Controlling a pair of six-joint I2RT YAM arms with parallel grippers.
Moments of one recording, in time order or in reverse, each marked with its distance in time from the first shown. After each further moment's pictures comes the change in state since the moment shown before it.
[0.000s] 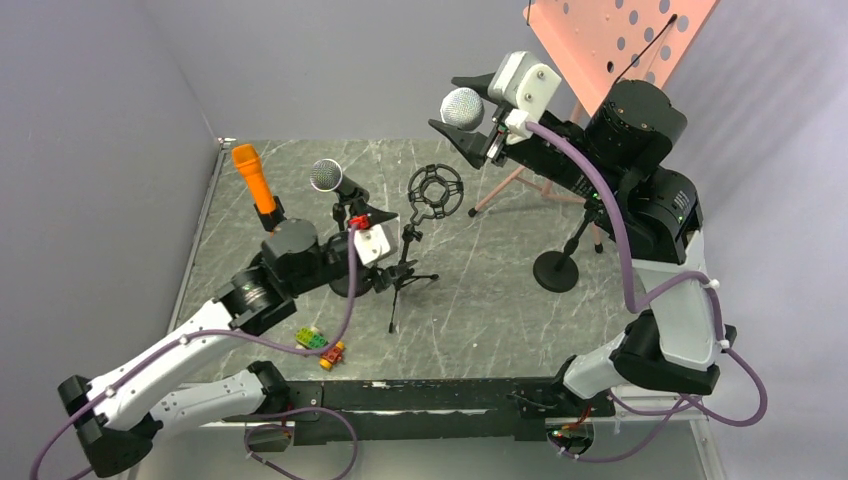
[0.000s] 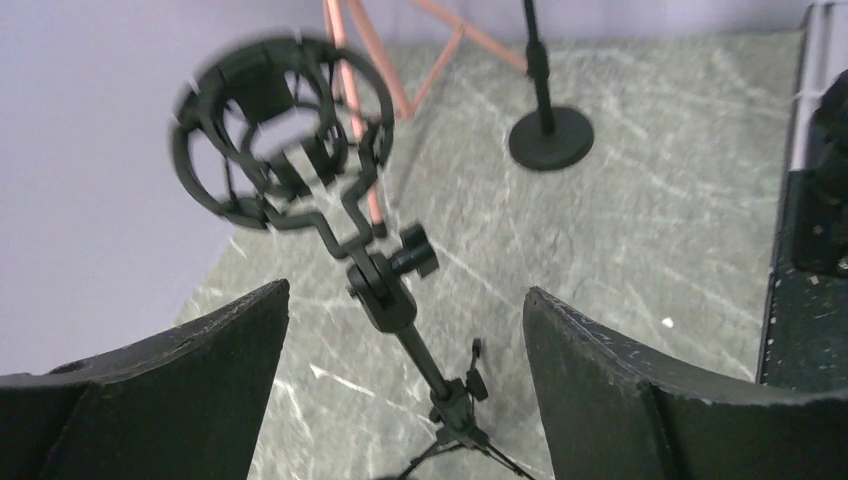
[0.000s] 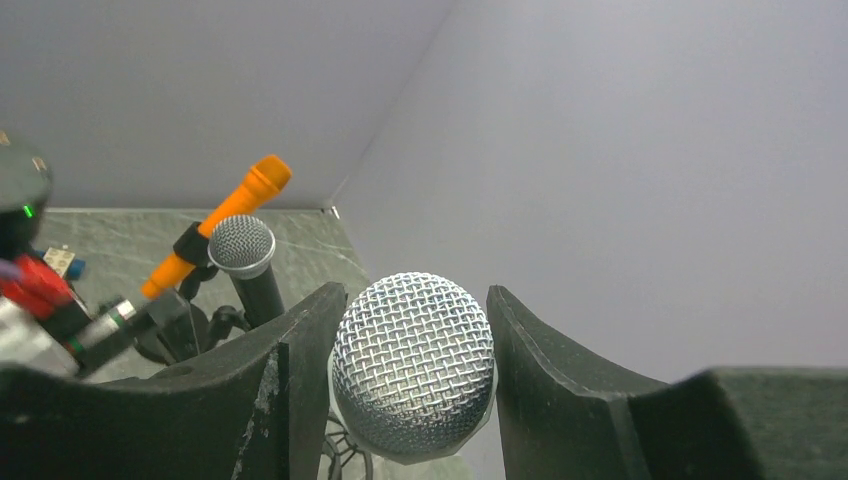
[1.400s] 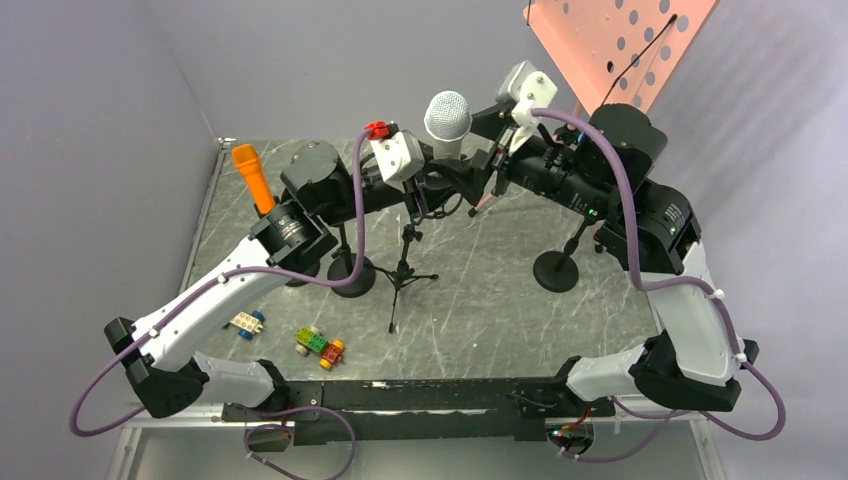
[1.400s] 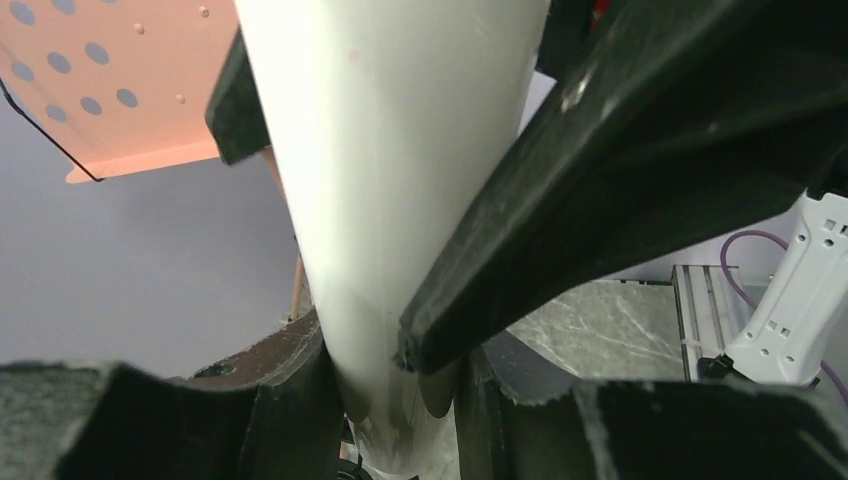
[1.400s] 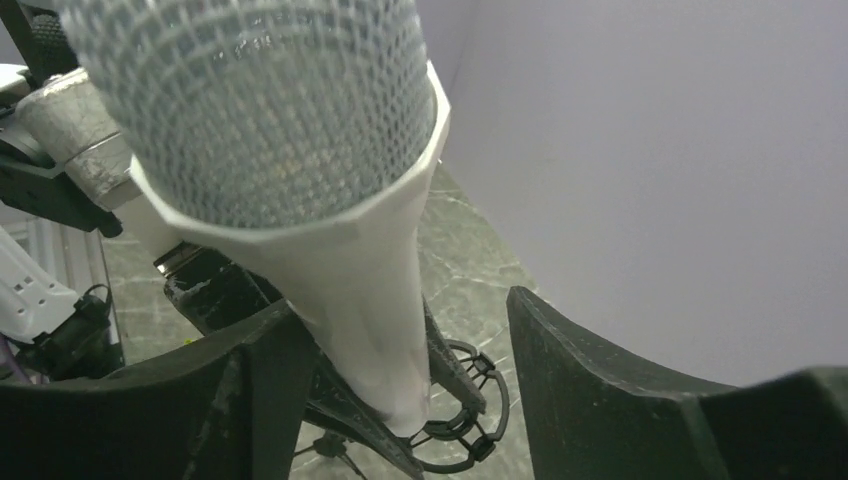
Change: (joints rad) left arm -0.011 0.383 0.582 0.156 0.230 -0.206; right arm -0.041 -0.147 -0.269 0.002 -0.003 0.307
